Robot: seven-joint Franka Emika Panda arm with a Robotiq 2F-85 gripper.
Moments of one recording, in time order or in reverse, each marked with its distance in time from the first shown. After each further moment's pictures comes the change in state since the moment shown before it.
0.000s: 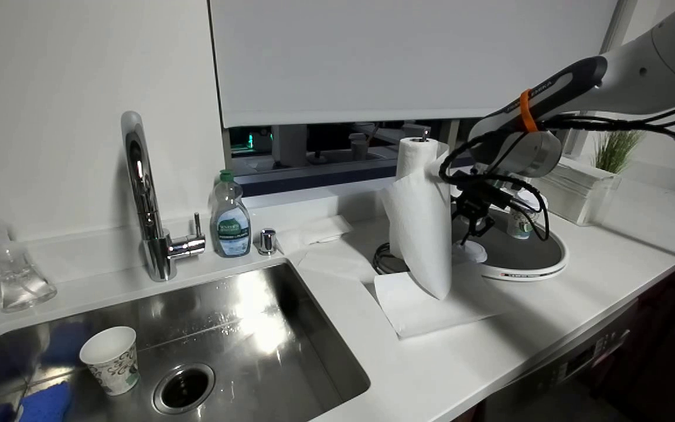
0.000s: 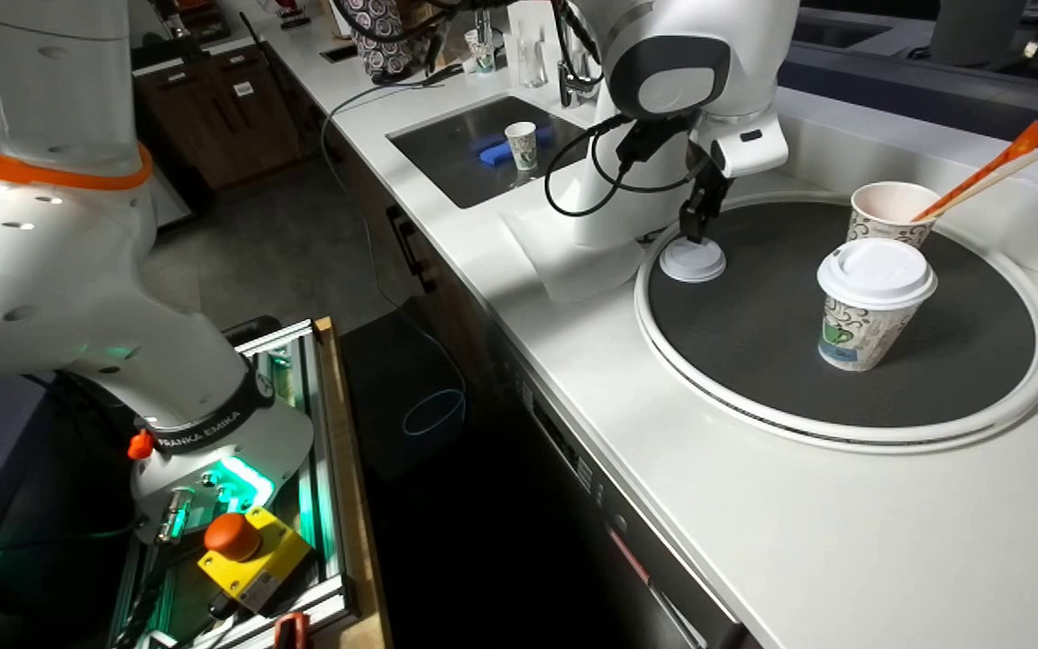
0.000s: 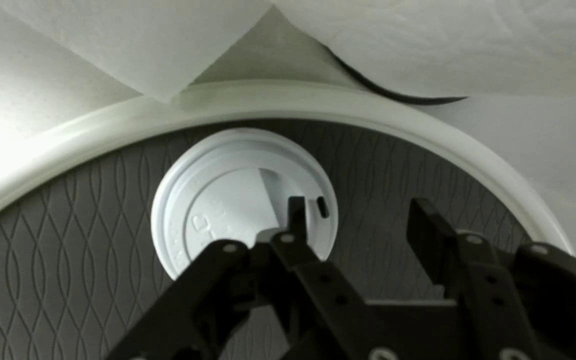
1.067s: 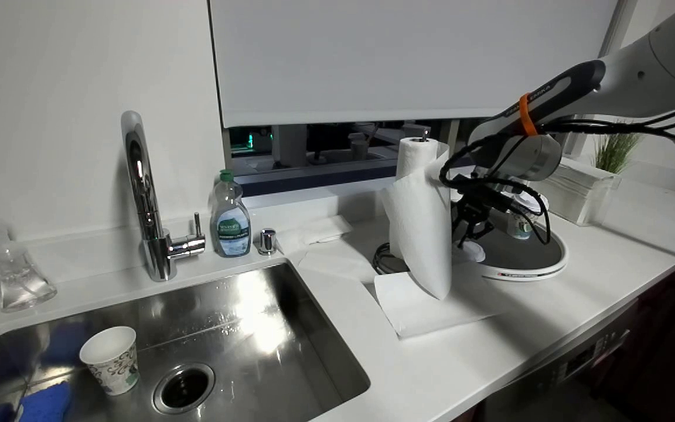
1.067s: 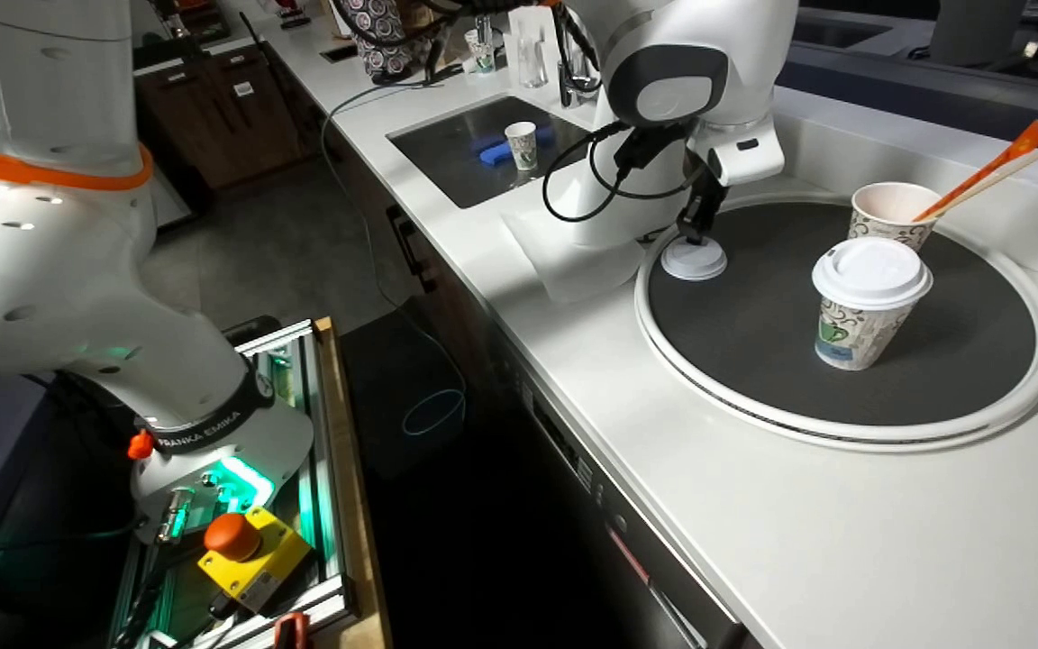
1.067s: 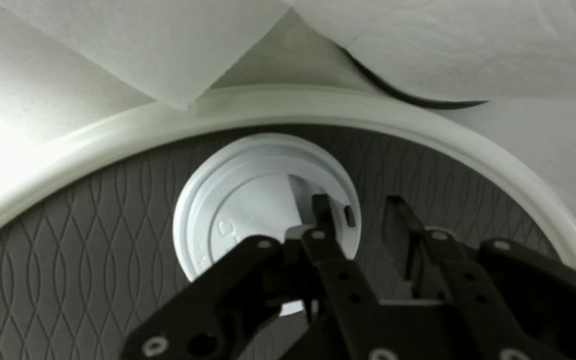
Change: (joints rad) arm 0.002 0.006 -0.004 -0.009 0.000 0.000 0.000
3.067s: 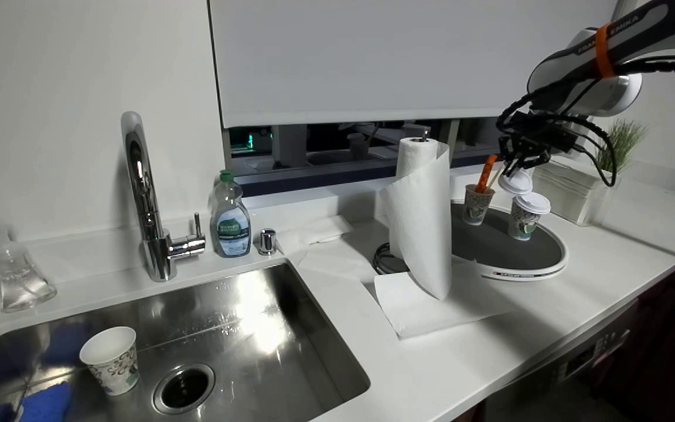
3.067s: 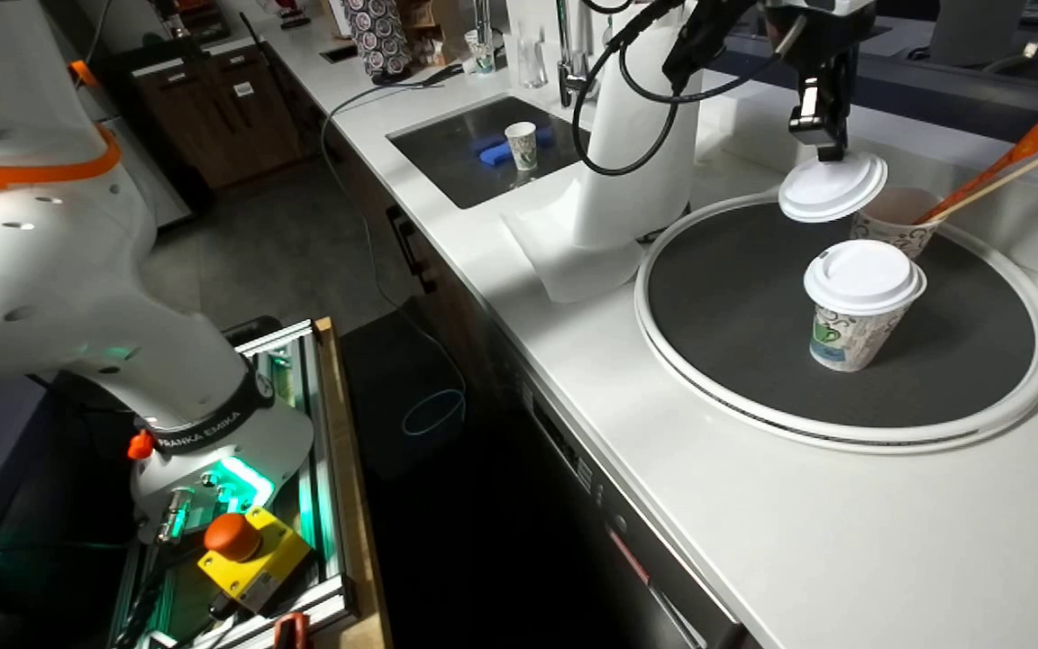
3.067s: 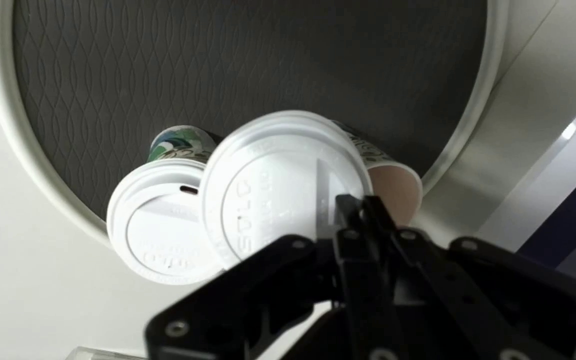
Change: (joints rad) arm -0.001 -0.263 -0.173 -0.041 -0.219 0.101 -0.036
